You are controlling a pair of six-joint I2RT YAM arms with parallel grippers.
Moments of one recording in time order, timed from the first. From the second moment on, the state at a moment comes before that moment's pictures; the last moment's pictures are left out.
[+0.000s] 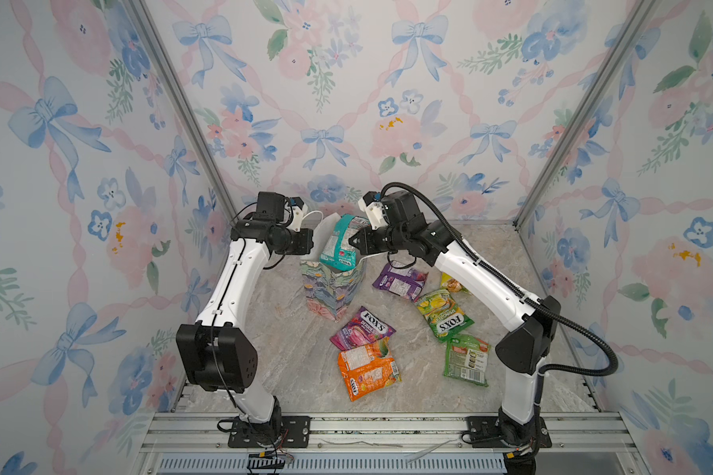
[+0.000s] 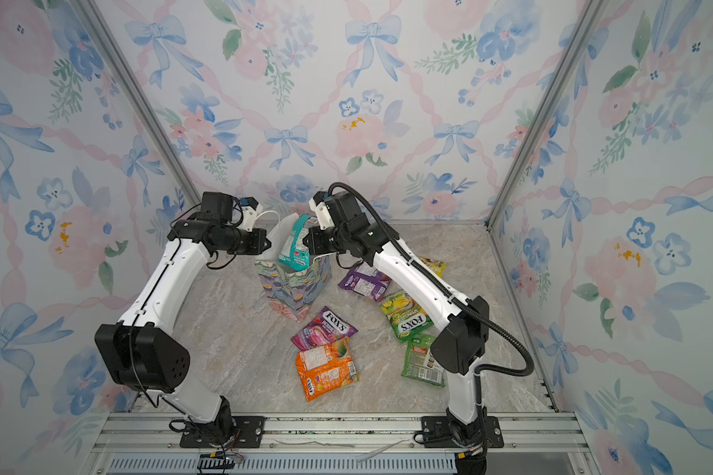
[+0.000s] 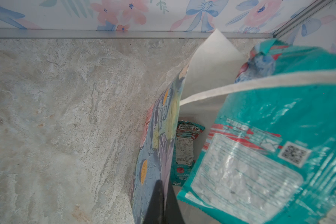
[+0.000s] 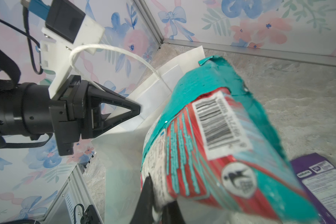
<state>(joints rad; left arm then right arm) -0.08 1.64 1.67 -0.93 0.35 -0.04 0.73 1.93 2.05 -0.69 -0.26 0.43</state>
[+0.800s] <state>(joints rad) -0.08 1.64 1.67 -0.93 0.35 -0.04 0.78 1.91 2.01 -0.60 -0.34 0.50</state>
